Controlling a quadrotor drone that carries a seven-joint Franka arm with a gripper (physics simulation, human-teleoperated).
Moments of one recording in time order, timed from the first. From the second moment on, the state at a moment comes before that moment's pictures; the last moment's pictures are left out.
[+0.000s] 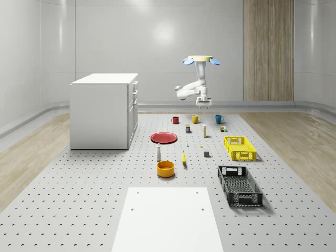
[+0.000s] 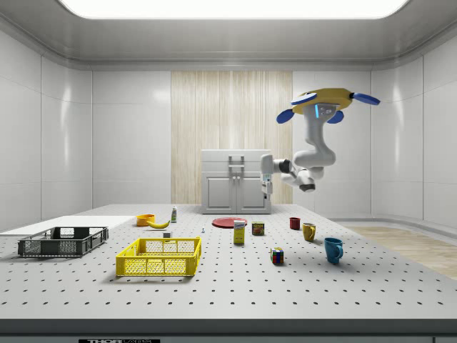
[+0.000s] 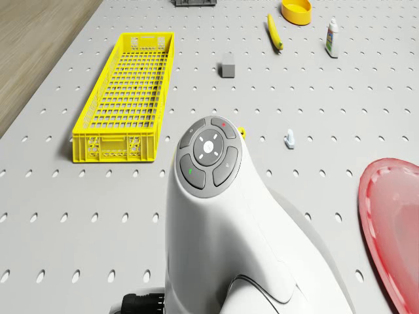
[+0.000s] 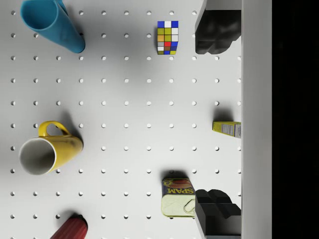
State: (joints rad) arm -1.08 -1.17 1.30 -2.89 -1.93 1.25 1.61
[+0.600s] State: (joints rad) arm -1.10 -1.23 1.31 -2.89 -1.91 1.30 1.63
